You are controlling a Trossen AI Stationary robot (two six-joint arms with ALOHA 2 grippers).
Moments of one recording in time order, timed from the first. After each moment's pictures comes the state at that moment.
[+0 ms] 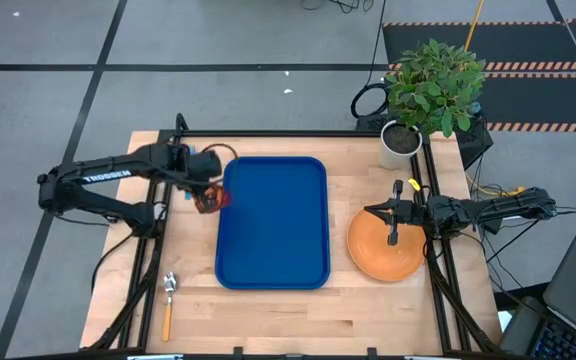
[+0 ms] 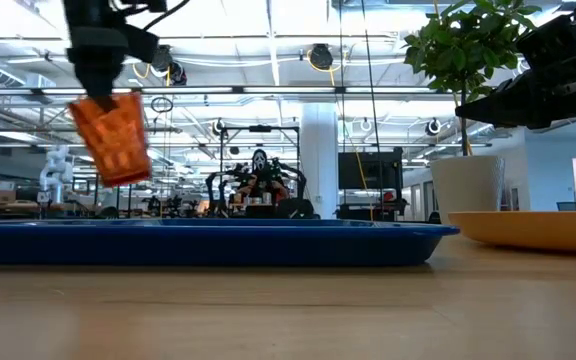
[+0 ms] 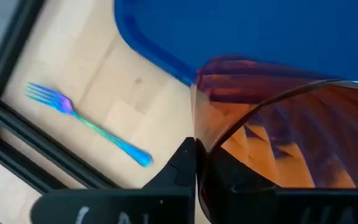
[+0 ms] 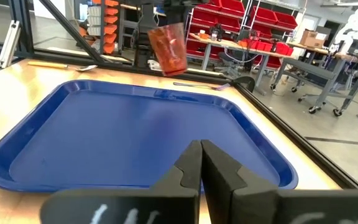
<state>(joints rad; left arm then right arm) 0.26 1.18 1.12 -1.28 -0.19 -0.29 0.14 0.19 0.01 0.08 0.31 -0.15</state>
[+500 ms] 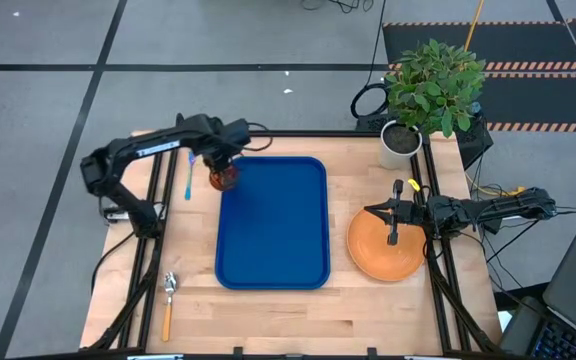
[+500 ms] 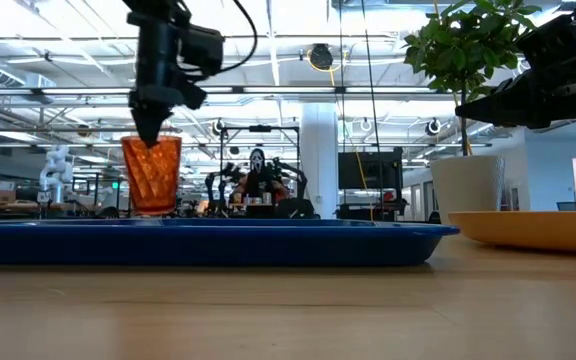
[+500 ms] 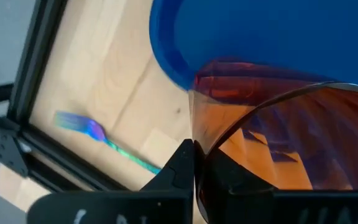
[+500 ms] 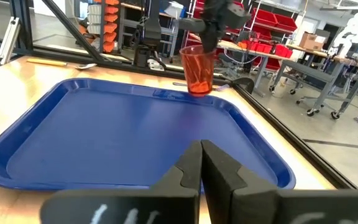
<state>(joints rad) 0.52 1.58 1.33 -1.28 -0.19 -0.04 0.14 0.19 0.01 0.08 0.32 -0.17</state>
